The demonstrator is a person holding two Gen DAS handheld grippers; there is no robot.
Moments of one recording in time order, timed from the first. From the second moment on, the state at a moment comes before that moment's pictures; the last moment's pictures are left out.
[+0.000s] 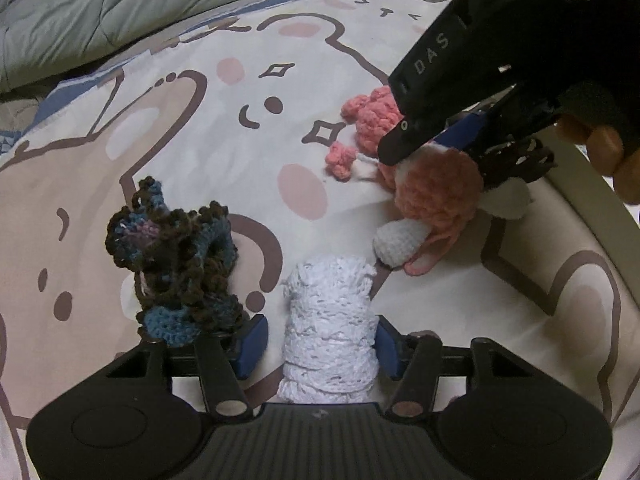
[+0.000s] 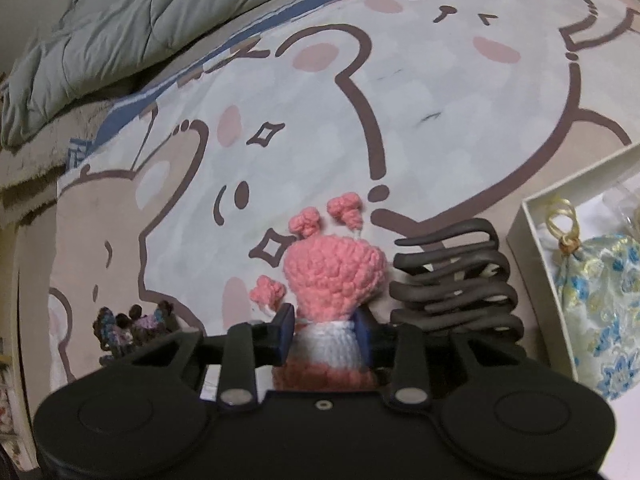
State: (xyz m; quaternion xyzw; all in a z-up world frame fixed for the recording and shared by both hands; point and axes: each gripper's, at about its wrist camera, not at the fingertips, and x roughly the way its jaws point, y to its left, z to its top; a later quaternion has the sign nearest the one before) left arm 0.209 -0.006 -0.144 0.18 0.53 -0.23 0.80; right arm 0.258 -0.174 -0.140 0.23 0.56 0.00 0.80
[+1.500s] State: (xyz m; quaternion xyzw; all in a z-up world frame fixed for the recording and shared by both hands) left arm 0.146 0.030 -0.009 -0.04 0.39 -0.10 0.91; right arm 0.157 -0.173 -0.018 0.09 0.40 0.15 0.90
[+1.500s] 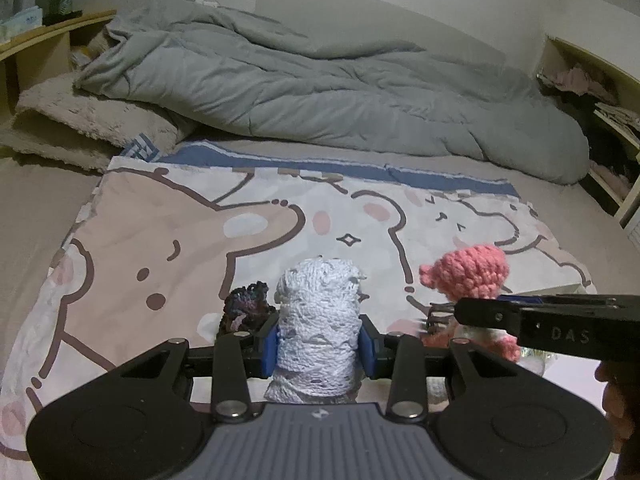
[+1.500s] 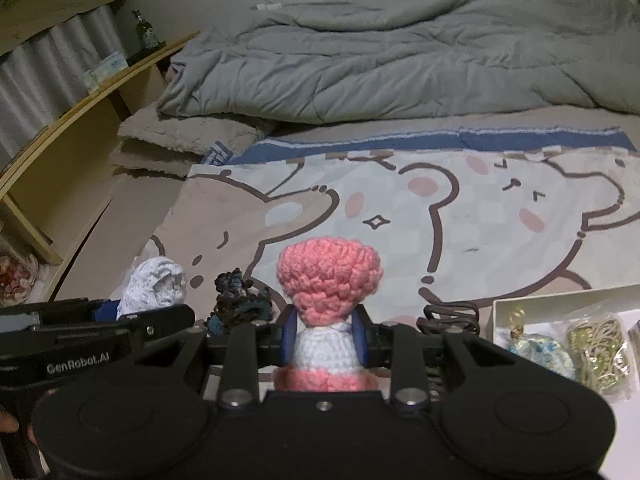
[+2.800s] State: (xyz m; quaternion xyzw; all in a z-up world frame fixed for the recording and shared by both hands) left arm 0.130 -0.100 0.002 -0.03 0.38 -0.19 0.91; right arm 0.085 -0.317 0.012 0.05 0.36 0.07 0.93
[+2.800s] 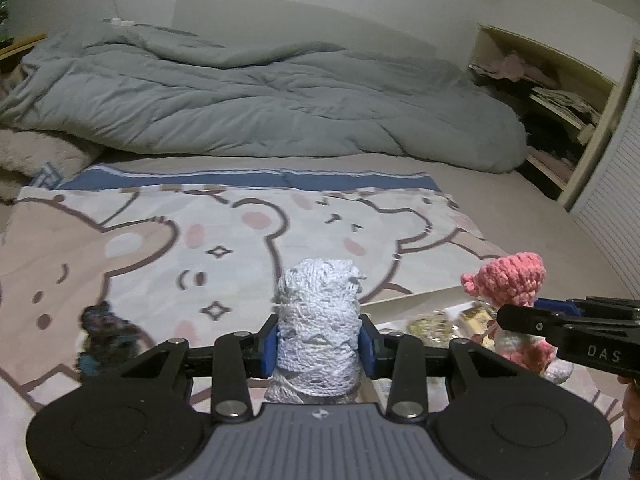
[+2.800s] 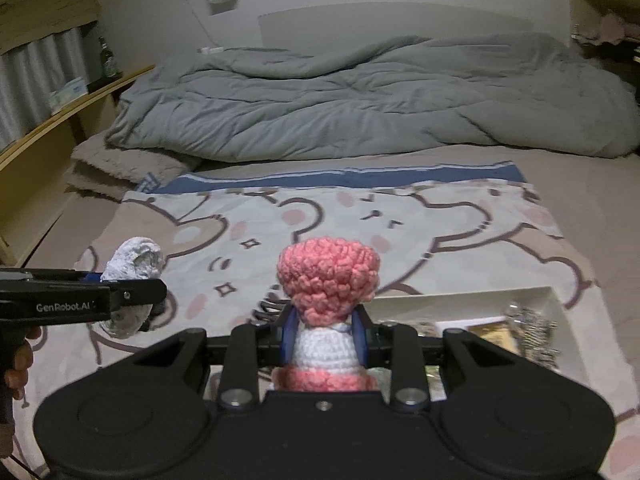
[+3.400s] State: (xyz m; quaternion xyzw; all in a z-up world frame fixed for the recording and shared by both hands) left arm 0.118 -0.193 -0.011 -0.02 0.39 -0.25 0.89; right arm 0.060 -0.399 0.000 0.04 0.36 -0.01 0.93
